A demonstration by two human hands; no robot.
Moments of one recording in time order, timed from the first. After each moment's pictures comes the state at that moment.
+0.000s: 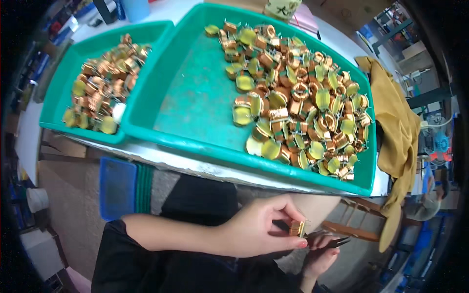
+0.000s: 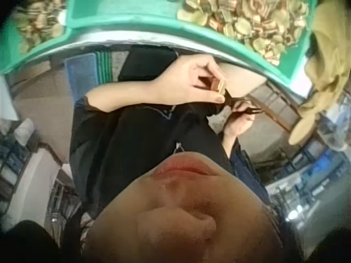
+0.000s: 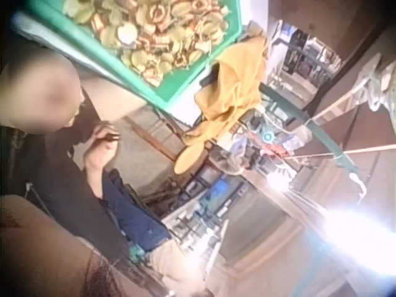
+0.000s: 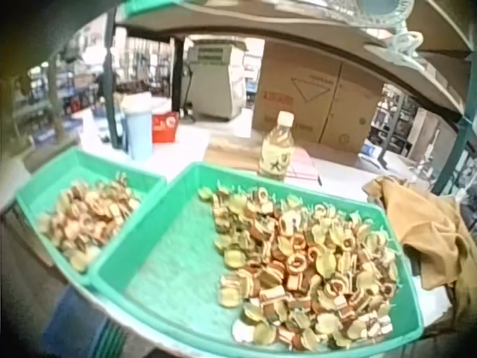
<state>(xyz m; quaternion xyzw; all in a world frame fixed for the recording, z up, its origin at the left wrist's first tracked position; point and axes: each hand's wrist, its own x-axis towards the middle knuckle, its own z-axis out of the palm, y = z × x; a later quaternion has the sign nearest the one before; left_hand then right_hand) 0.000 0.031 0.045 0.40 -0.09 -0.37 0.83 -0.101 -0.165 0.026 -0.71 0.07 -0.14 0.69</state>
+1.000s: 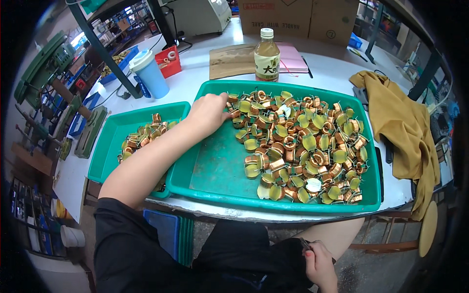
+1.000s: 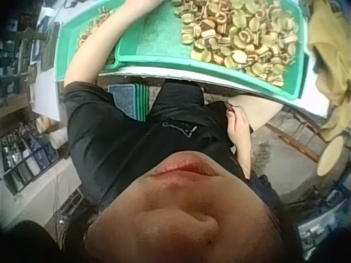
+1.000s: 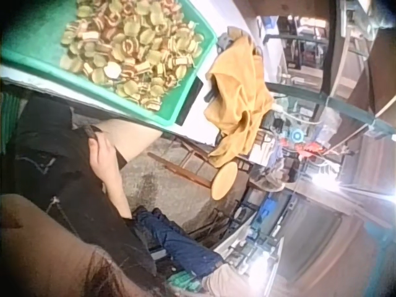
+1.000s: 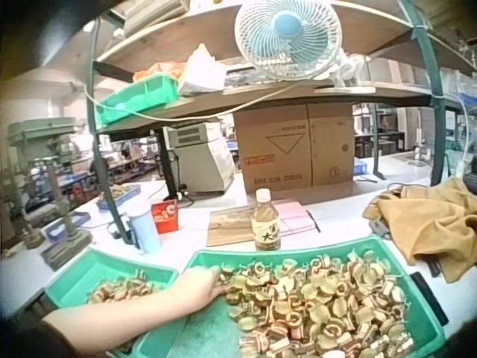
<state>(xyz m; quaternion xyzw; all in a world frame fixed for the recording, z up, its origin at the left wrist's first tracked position) 0.254 0.136 0.092 0.97 -0.21 0.04 0.11 -0.071 -0.162 0.014 -0.89 -0.02 0.05 0.46</state>
